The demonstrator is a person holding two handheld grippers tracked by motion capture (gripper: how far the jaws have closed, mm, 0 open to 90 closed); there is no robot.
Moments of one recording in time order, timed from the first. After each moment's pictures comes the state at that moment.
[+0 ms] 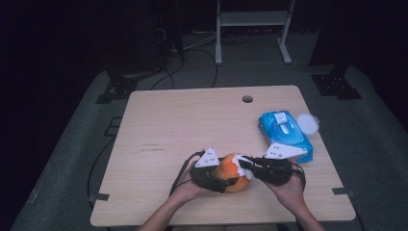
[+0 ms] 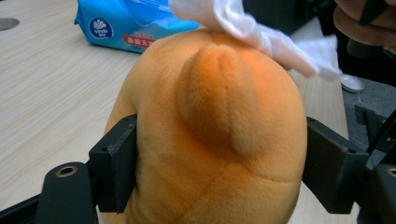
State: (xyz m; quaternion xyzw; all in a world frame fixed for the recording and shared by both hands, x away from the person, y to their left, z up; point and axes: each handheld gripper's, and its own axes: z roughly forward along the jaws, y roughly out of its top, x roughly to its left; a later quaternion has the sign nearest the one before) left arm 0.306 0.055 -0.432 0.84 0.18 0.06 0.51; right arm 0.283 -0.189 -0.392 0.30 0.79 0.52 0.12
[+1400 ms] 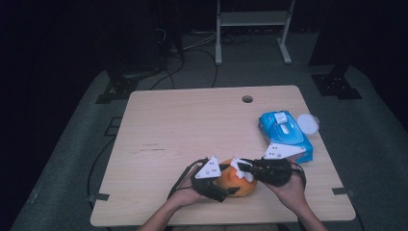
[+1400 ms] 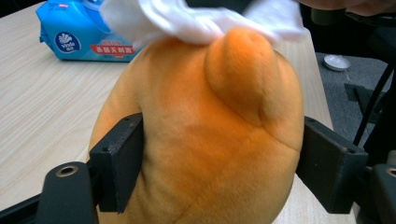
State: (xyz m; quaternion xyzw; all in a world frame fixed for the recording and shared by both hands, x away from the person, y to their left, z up) left arm 0.292 0.051 -0.441 0.85 0.11 0.08 0.52; right arm 0.284 -0.190 -0.390 0.28 0.80 0.51 0.11
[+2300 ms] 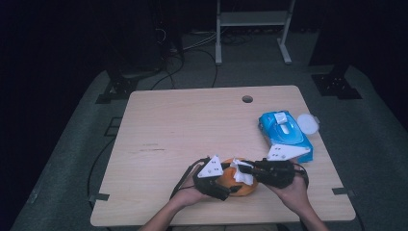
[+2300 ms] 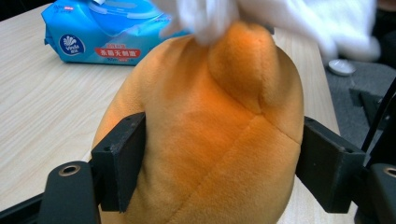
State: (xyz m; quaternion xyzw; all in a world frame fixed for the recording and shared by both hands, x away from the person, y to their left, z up) left arm 0.293 0.045 -0.441 0.85 0.12 0.09 0.51; right arm 0.271 -0.185 -0.379 0.26 0.81 0.52 0.09
